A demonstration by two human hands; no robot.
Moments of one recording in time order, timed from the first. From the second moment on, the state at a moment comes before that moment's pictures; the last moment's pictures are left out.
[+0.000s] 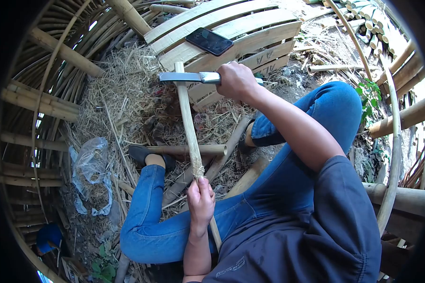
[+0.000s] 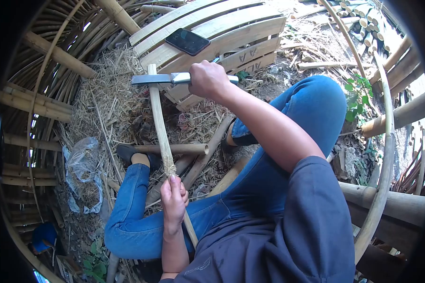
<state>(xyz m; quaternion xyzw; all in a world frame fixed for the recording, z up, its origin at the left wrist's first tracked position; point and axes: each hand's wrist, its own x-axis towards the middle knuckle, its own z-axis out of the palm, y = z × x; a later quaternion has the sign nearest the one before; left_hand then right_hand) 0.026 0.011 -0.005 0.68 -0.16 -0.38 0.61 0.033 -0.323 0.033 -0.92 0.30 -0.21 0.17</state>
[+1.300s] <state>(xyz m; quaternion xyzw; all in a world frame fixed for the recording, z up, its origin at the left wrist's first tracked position) 0.038 0.010 -0.028 0.81 -0.25 -0.20 0.49 0.036 -0.288 0.027 -0.93 0.27 -0.14 0.20</state>
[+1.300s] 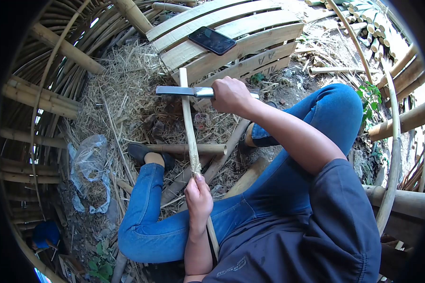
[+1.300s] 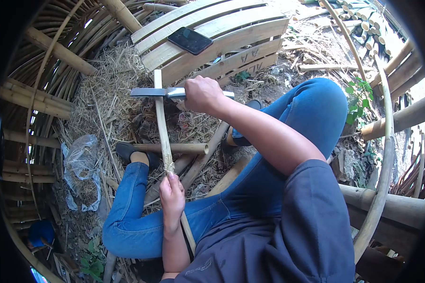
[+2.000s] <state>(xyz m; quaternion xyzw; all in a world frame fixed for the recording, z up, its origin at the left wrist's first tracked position) 0.045 0.018 0.004 0.65 -0.11 -0.37 0.66 0.036 -0.246 0.012 -0.96 0.14 -0.12 0.20</state>
